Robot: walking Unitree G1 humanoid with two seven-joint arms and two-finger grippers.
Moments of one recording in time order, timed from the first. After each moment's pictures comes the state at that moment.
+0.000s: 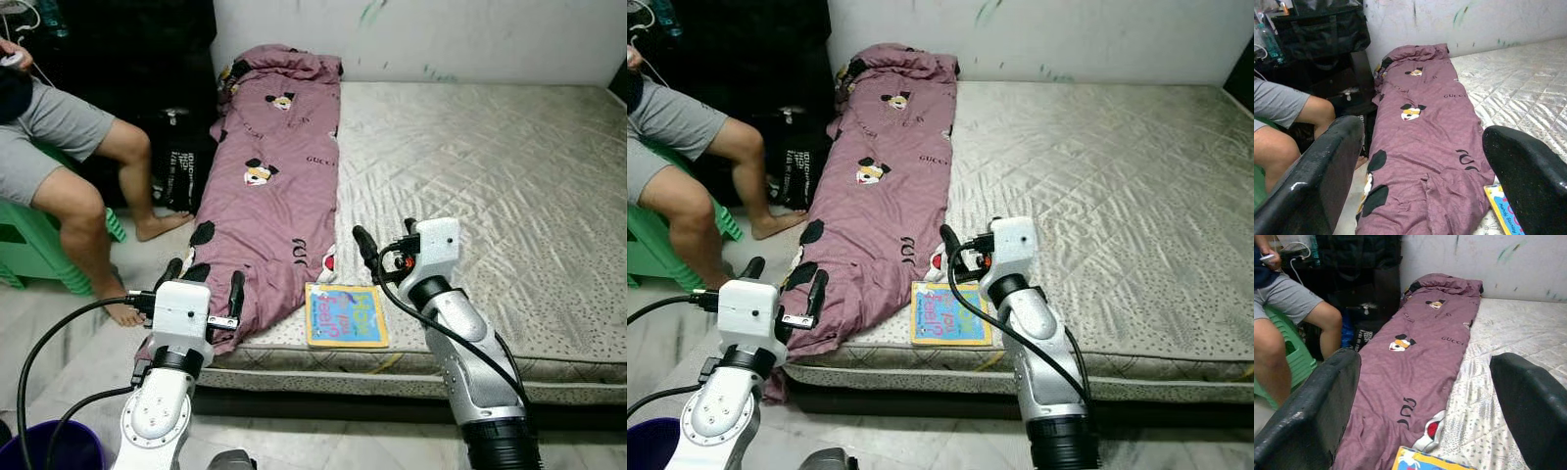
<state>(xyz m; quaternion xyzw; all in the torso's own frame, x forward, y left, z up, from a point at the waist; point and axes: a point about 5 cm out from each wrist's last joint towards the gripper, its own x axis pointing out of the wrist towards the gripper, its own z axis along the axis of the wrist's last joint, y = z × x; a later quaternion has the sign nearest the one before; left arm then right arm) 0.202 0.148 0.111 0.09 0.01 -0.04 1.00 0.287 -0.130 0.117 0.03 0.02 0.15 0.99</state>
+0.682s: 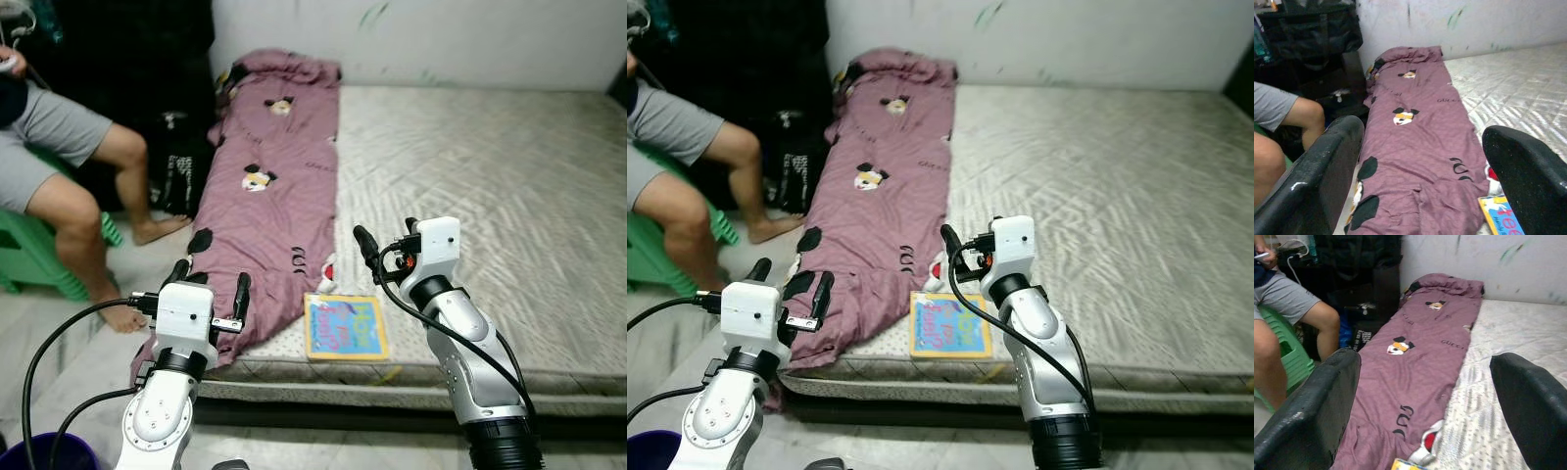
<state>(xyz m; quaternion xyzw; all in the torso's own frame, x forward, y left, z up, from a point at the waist) 0.201 0.144 0.111 0.08 0.00 -0.05 1.00 0.287 -0.130 0.118 0.02 0.02 0.15 0.99</state>
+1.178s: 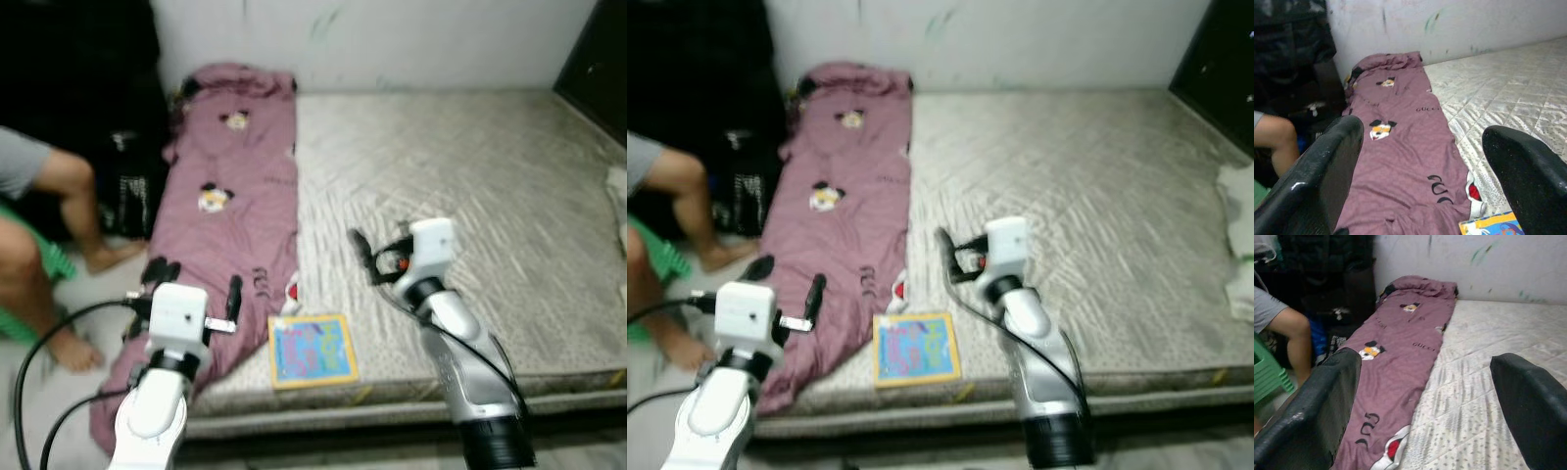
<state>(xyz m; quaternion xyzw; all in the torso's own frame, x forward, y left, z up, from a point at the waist) 0.203 0.148 0.108 0.09 0.01 -0.05 1.00 0.289 -0.124 0.115 0.03 0.02 0.16 0.99</state>
